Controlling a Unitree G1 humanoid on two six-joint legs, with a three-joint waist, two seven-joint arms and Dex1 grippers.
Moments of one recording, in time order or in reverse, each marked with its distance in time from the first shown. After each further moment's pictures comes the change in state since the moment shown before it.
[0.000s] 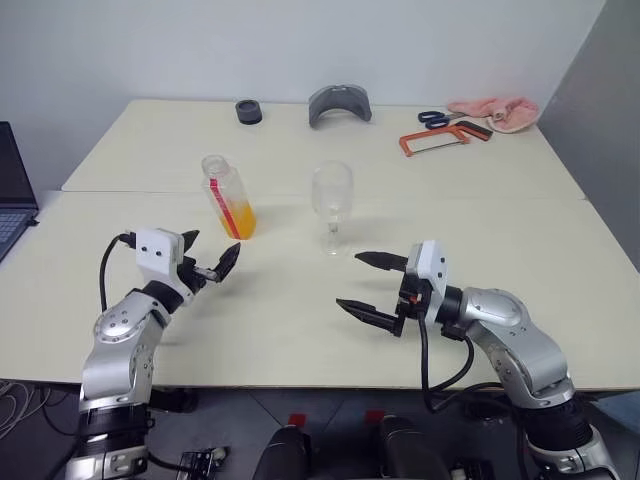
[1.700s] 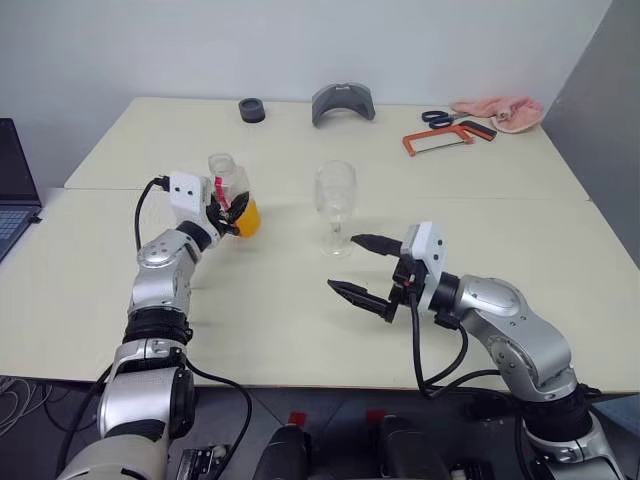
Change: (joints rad) left arm -0.477 -0.034 -0.112 0.564 0.144 -0.223 -0.024; right arm -0.049 -0.001 0.012 -0.034 0.036 0.047 -0.119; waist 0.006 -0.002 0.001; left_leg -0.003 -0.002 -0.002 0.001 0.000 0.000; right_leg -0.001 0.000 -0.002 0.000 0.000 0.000
